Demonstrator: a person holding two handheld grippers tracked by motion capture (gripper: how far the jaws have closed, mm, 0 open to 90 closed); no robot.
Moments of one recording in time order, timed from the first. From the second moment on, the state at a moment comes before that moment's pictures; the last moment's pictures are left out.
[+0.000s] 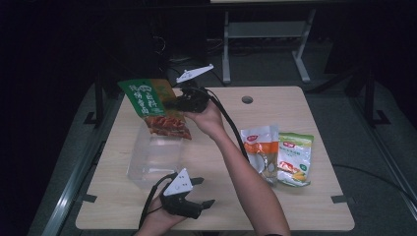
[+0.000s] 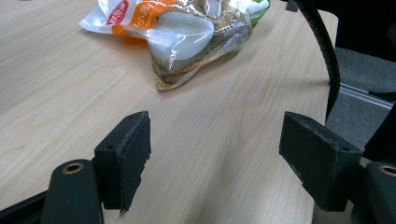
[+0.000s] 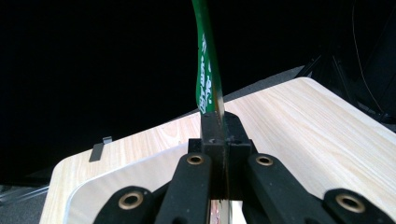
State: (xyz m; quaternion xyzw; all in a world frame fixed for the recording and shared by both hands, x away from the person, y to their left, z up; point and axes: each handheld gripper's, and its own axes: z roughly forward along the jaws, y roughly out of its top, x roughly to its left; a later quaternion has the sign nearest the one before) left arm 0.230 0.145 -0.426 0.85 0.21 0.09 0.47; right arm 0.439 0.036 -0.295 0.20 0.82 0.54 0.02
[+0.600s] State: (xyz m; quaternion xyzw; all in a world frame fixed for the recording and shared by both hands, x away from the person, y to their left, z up) left arm 0.229 0.146 -0.425 0.85 0.21 0.09 0.47; right arm 0.448 0.057 -0.333 0.23 0.80 0.55 0.00
